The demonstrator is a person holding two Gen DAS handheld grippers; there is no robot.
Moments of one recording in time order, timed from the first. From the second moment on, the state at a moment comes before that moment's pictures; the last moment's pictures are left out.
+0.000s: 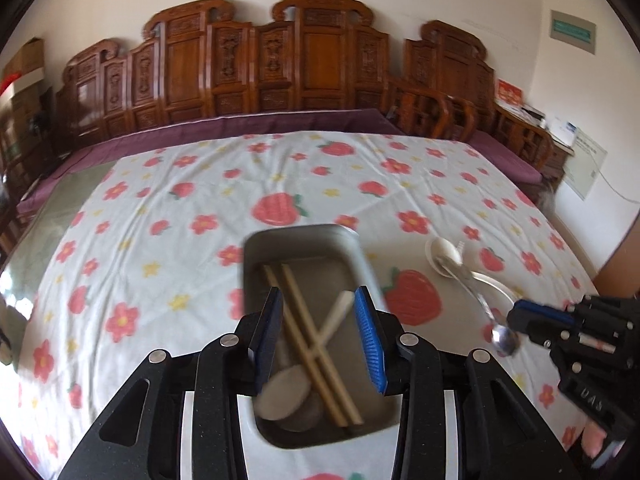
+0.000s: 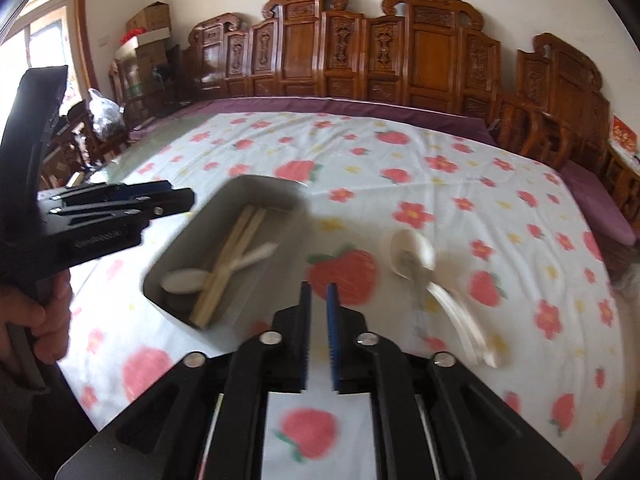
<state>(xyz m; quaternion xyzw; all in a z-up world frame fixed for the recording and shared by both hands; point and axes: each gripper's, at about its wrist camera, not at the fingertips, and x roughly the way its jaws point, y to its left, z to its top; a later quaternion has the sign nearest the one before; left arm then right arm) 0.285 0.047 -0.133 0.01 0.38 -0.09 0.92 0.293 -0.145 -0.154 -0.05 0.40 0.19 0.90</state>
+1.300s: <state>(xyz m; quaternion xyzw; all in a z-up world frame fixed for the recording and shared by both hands) 0.258 -0.059 -0.182 0.01 0.42 -0.17 0.89 0.358 -0.230 -0.230 -0.12 0.47 0.13 0.86</state>
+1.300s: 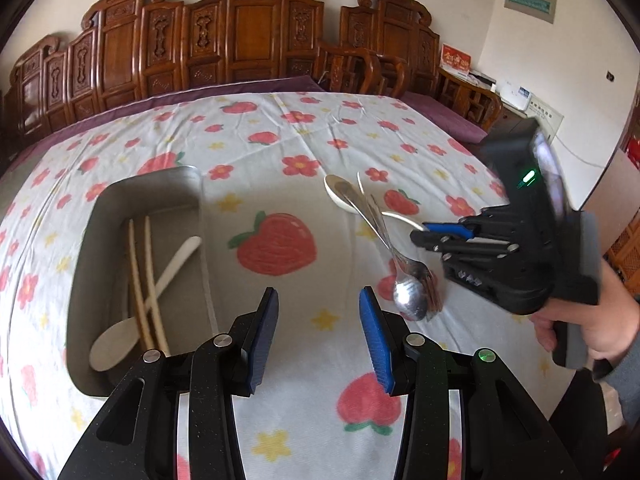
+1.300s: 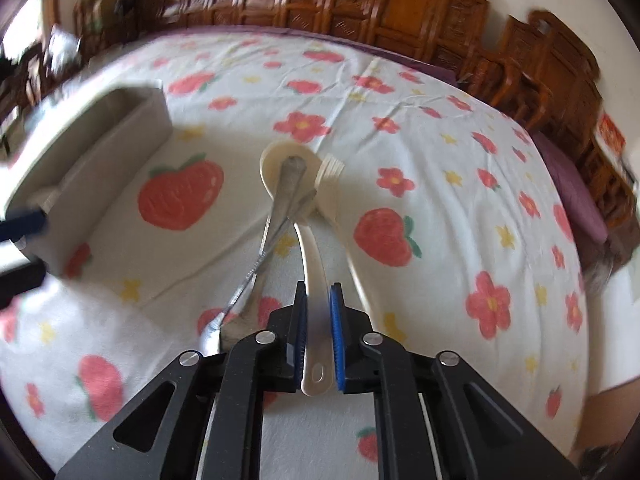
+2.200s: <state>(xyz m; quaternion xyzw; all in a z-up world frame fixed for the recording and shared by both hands) 0.313 -0.144 -0.221 0.00 0.48 -0.20 0.86 0.375 -0.288 -0.195 -0.05 0.41 0.14 0.90</state>
